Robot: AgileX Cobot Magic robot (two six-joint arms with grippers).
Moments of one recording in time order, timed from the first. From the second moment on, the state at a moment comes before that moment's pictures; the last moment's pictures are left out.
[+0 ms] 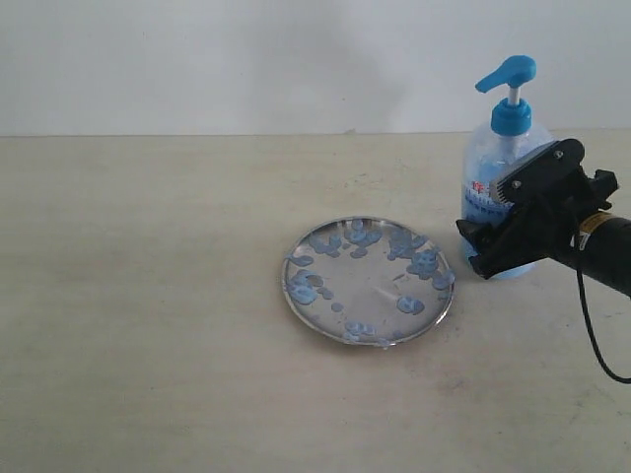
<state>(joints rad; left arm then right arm) 0.11 0.21 -0.06 -0.95 0.25 0.25 -0.05 1.91 -0.64 -0.28 -0.80 -0.29</state>
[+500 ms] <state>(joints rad) 0.04 1.10 -0.61 -1.73 0.78 1.58 -0.05 1.91 -0.64 -0.29 -0.80 -0.28</state>
